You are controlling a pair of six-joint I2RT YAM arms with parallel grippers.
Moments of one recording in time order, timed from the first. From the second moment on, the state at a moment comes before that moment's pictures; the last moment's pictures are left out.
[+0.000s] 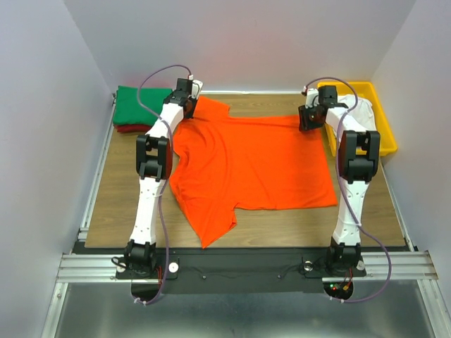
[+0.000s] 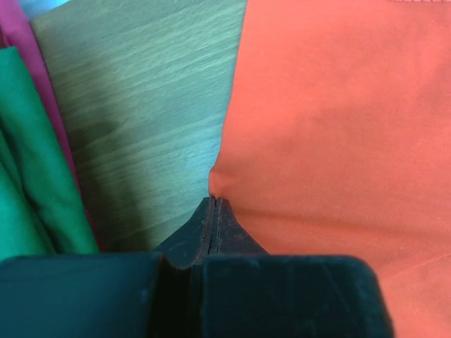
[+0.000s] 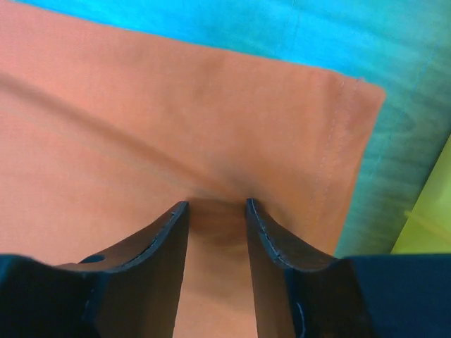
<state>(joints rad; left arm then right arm) -0.19 2.65 2.42 -0.57 -0.10 0.20 -0.04 2.33 1.89 -0.50 -0.21 -0.25</state>
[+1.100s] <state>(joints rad) -0.15 1.73 1.33 -0.57 0.24 0.20 -0.03 1.65 1.18 -0.65 -0.27 -0.46</state>
